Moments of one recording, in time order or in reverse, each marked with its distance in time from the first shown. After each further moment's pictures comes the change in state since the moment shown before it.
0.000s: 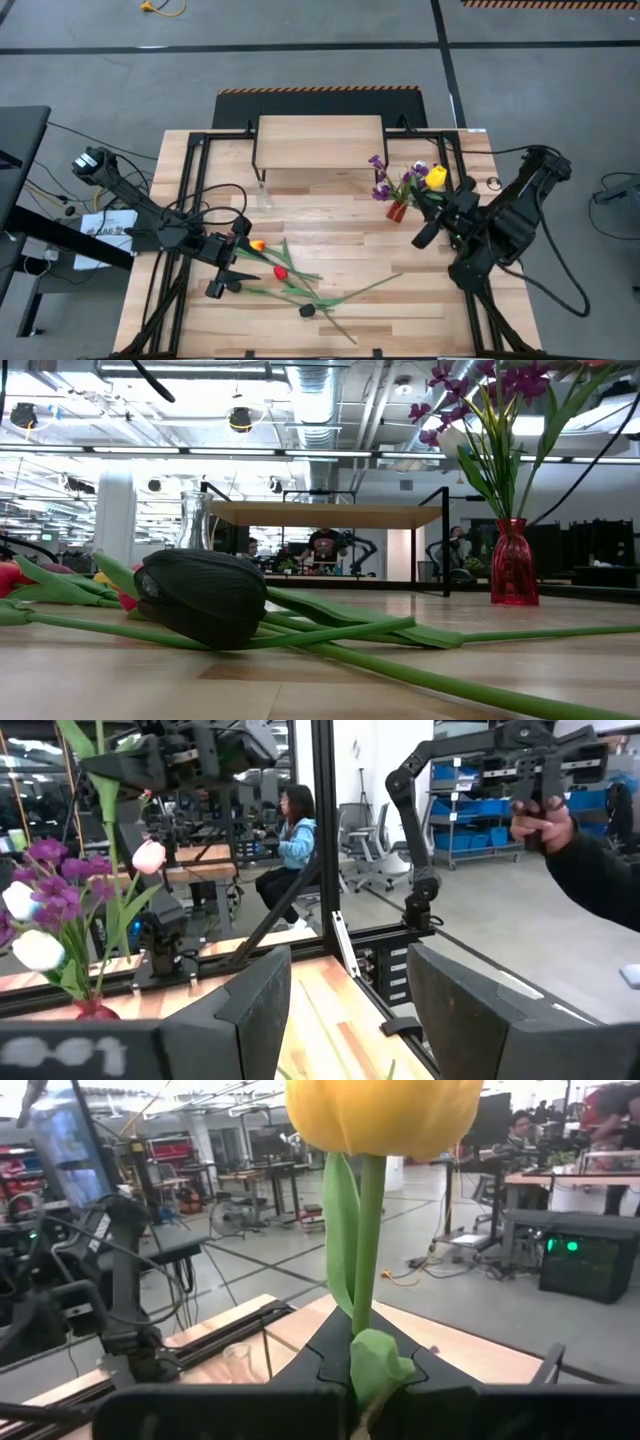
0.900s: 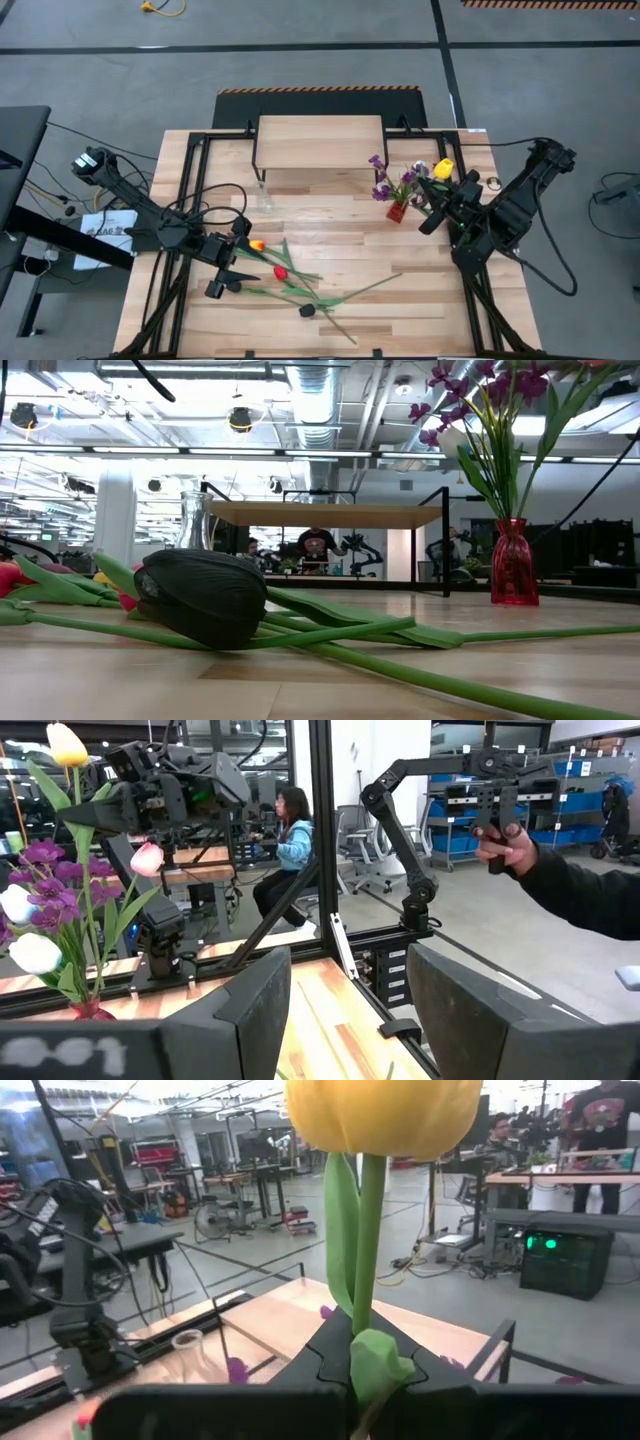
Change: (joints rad) left arm 0.000 0.000 0.000 0.005 0.005 0.001; right arm -0.033 -0.223 -0.315 0.067 0.013 0.017
